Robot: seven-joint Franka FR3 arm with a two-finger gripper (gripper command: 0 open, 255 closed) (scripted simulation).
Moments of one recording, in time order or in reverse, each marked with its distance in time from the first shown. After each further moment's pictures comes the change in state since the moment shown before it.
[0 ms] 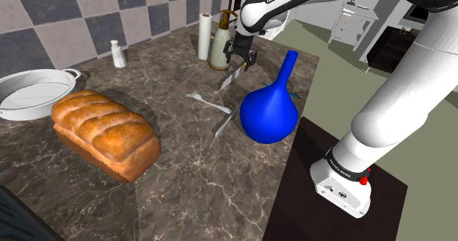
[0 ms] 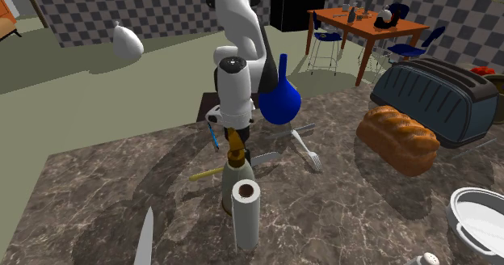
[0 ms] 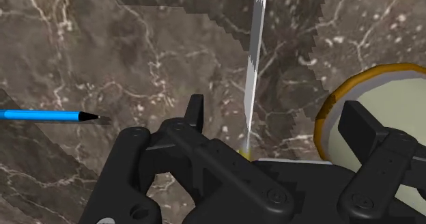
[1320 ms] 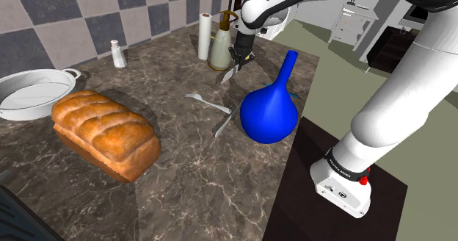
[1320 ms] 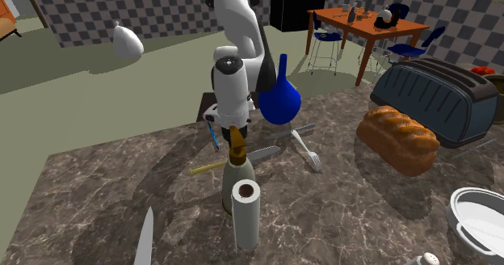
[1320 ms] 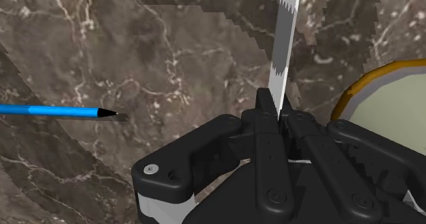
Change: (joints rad) arm -0.008 0.003 -0.004 0.025 0.011 -0.072 -0.008
